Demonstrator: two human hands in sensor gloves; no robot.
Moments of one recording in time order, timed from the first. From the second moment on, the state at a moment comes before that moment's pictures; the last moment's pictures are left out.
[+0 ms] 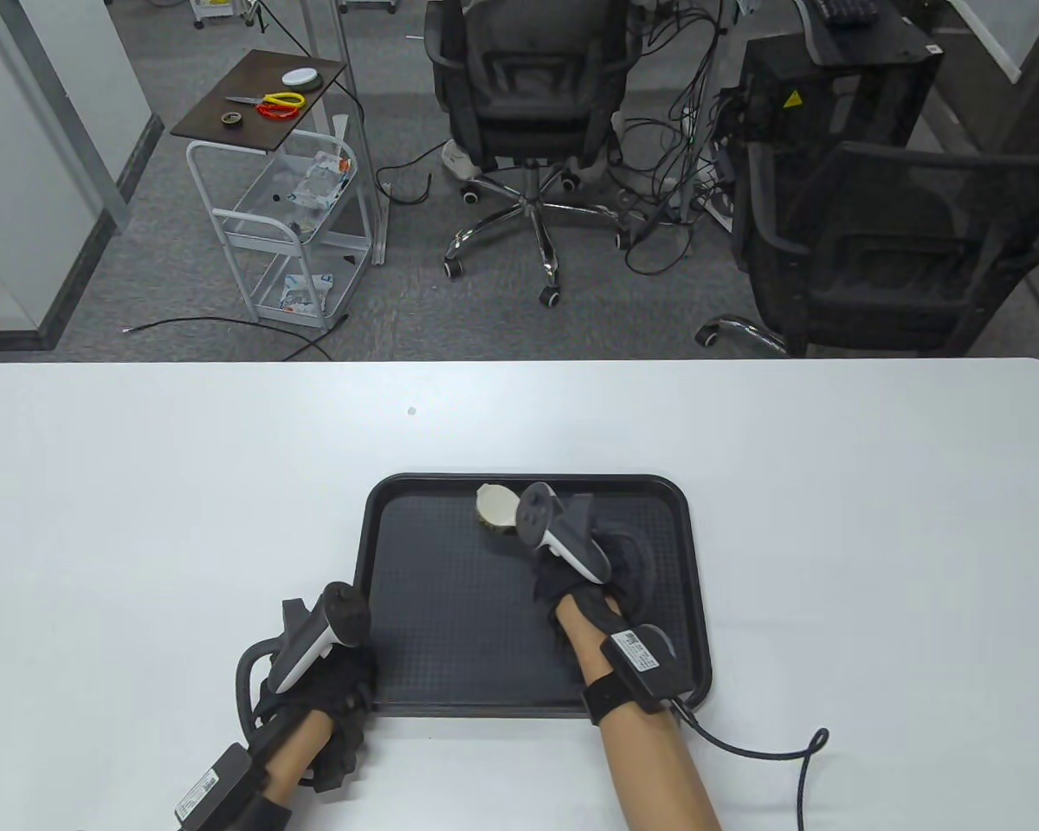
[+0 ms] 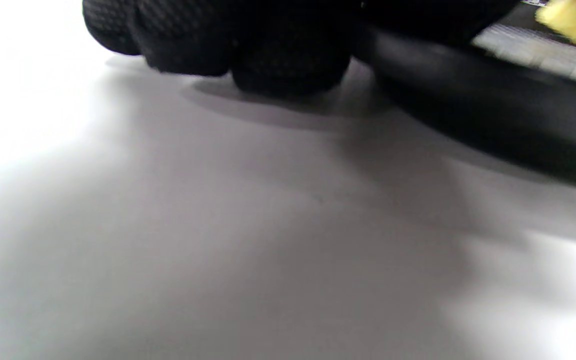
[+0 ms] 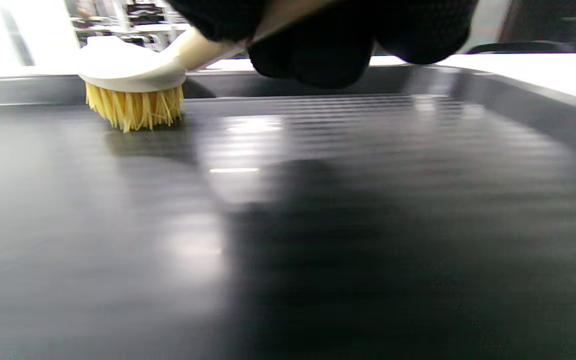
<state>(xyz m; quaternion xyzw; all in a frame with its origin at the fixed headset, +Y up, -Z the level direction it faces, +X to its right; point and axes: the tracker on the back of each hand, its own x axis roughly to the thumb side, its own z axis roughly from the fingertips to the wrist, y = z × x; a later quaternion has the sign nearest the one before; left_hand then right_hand) -0.254 -0.800 -0.313 -0.23 0.09 0.05 0.97 0.065 -0.740 -0.394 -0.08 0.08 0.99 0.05</state>
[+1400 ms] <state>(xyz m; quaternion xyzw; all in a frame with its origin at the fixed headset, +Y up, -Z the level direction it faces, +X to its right) -0.254 -0.800 -0.313 -0.23 0.09 0.05 0.97 -0.049 -0.744 -0.369 0.05 0.07 1.00 0.04</state>
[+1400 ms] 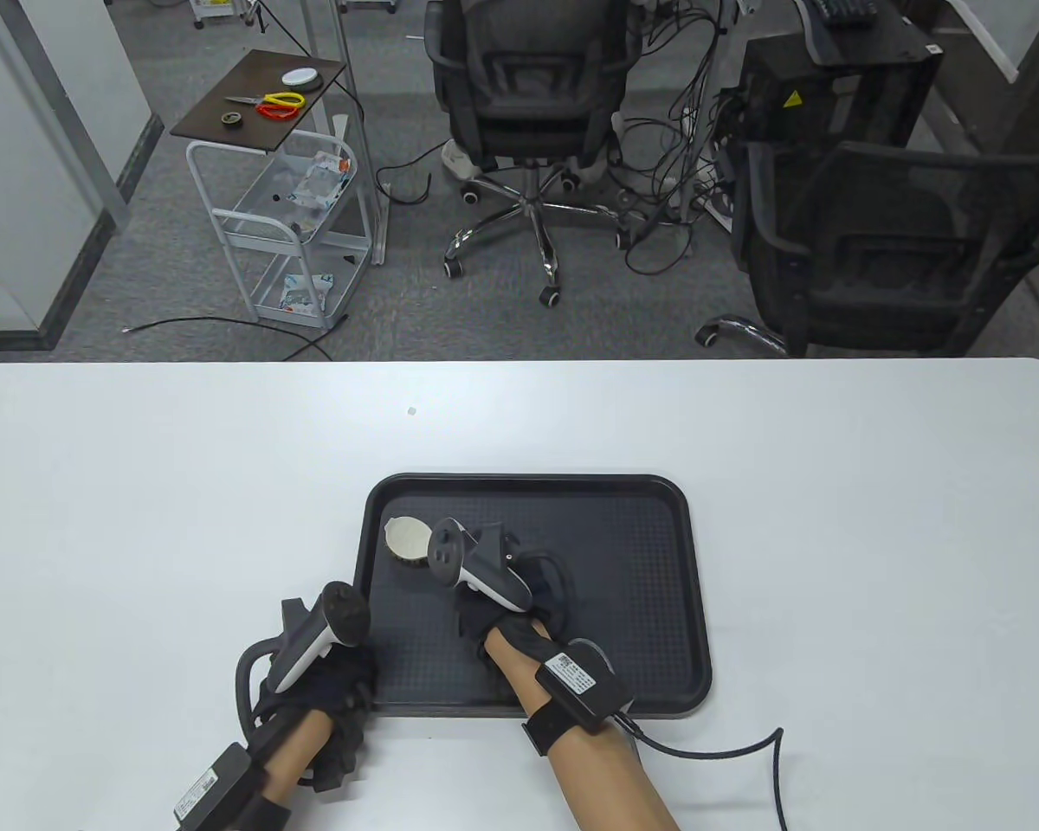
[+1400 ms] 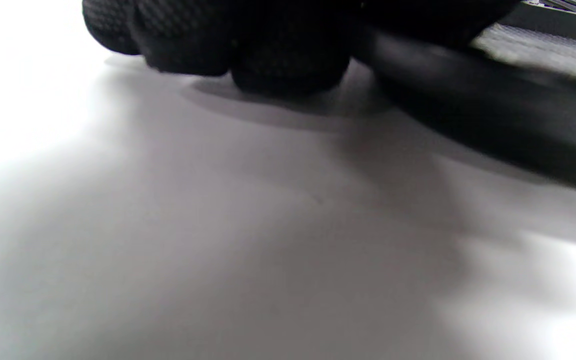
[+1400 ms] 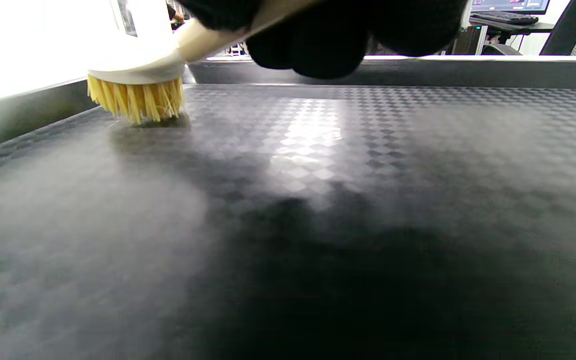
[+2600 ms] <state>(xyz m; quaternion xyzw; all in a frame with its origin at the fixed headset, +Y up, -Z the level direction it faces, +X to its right) -0.254 -0.800 -0.313 -0.23 0.09 0.05 0.97 0.055 -0.697 -0.348 0.00 0.01 1.00 0.01</state>
